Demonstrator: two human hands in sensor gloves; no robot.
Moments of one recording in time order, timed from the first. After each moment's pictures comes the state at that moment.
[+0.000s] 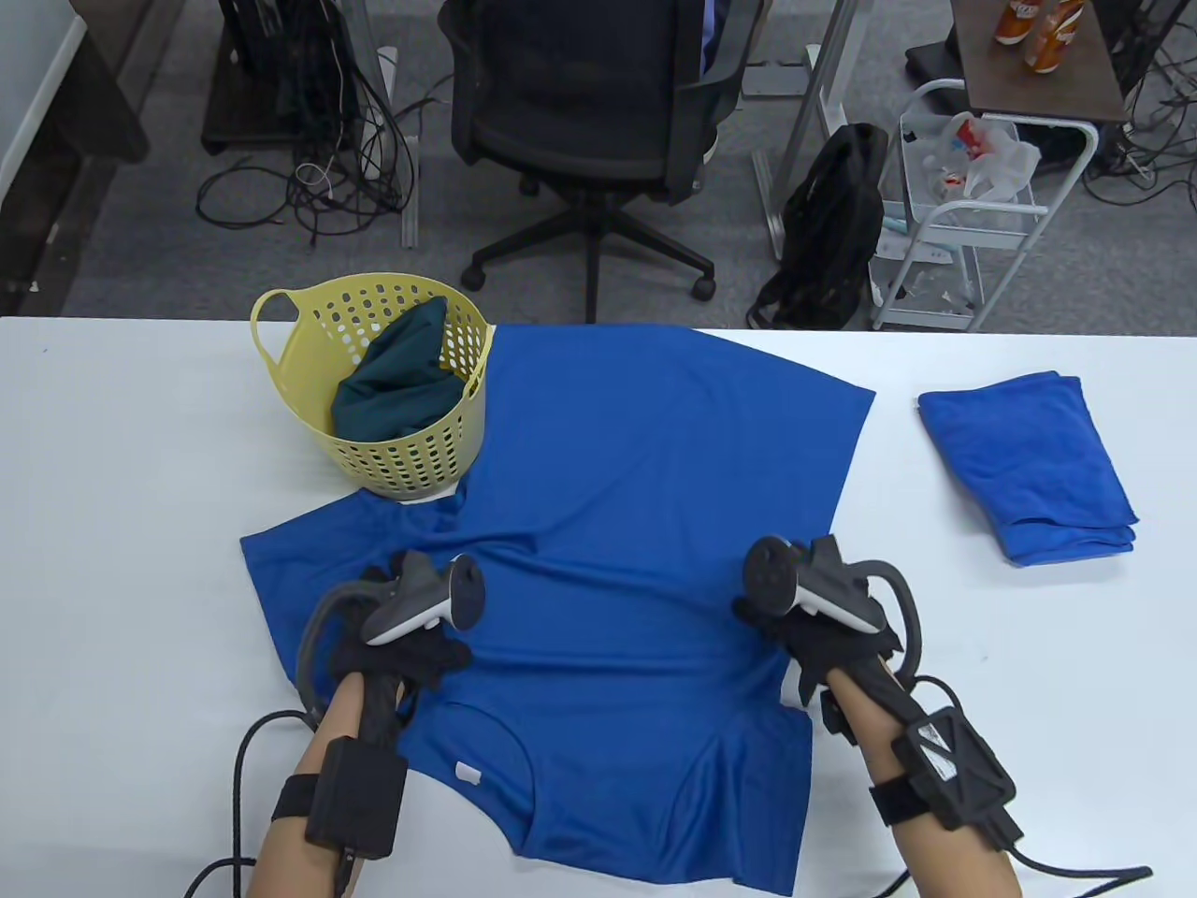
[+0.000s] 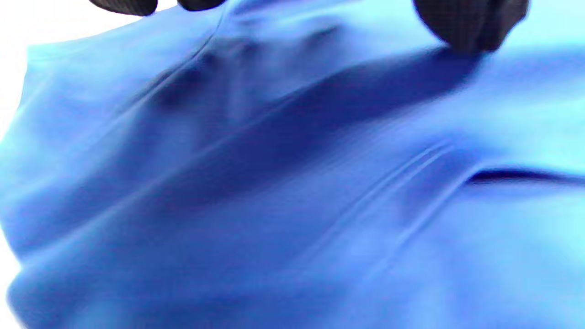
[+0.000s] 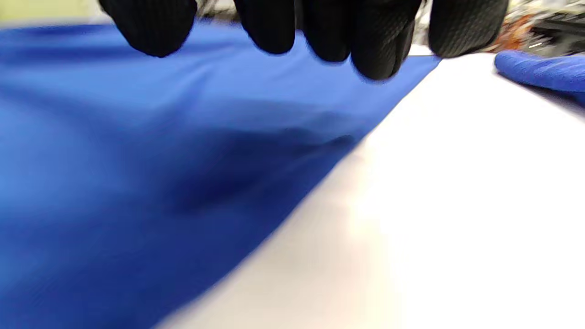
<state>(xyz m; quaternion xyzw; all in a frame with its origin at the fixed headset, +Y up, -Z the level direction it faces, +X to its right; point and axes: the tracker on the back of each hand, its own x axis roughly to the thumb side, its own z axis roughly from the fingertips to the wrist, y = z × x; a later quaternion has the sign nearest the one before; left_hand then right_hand) -0.183 -0.759 -0.245 -0.27 0.01 -0.07 0.96 0.188 -0.740 -0.303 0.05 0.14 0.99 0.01</state>
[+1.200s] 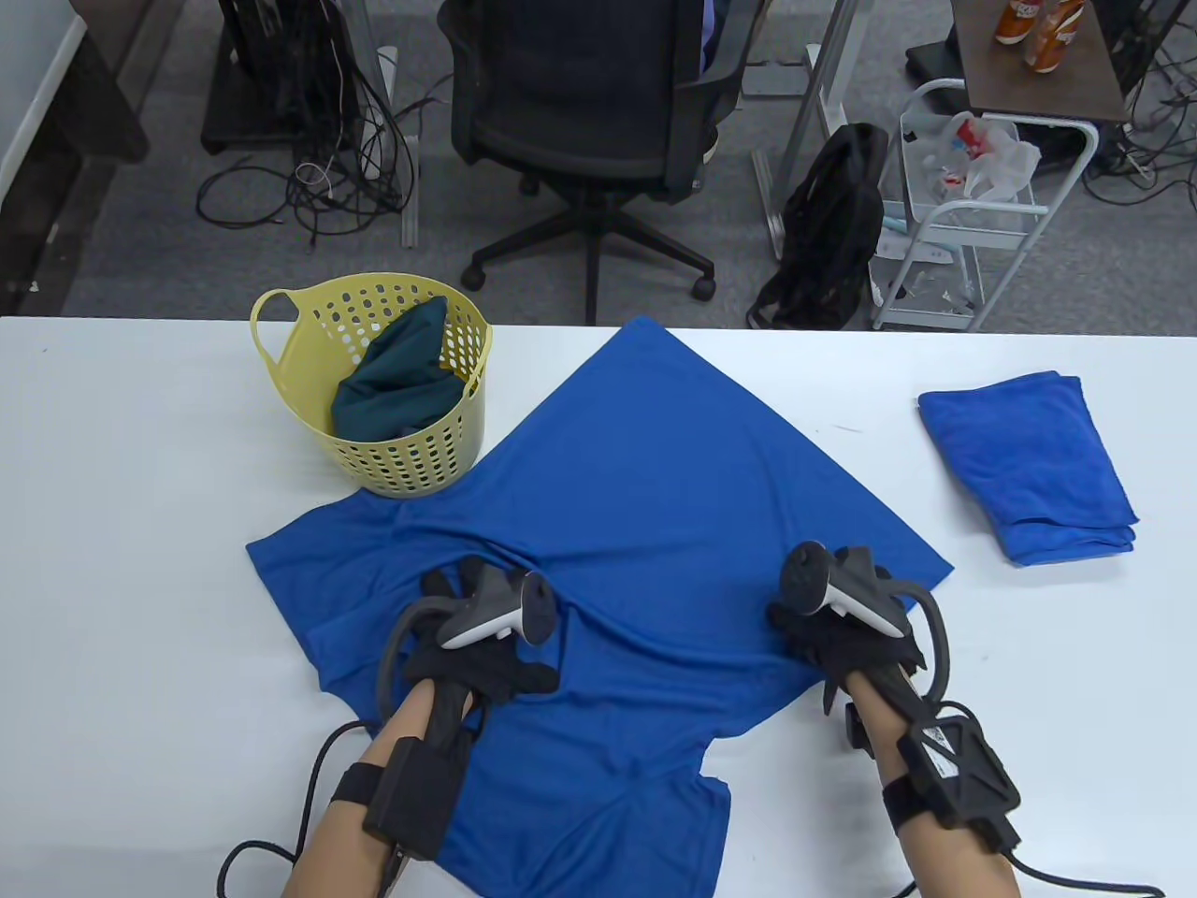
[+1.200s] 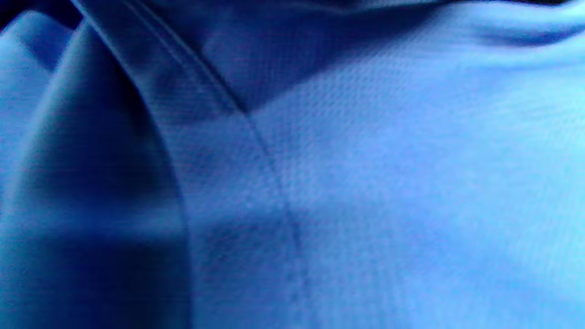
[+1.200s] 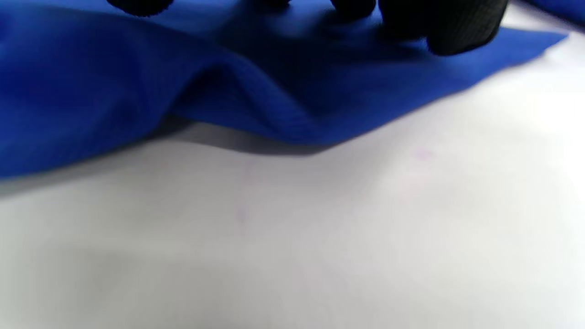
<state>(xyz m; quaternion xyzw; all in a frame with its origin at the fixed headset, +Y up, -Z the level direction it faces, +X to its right) -0.130 -0.797 -0.265 -0.36 -0.08 -0.07 0.93 0.217 -0.772 -0.268 0.01 0.28 0.96 -0.05</state>
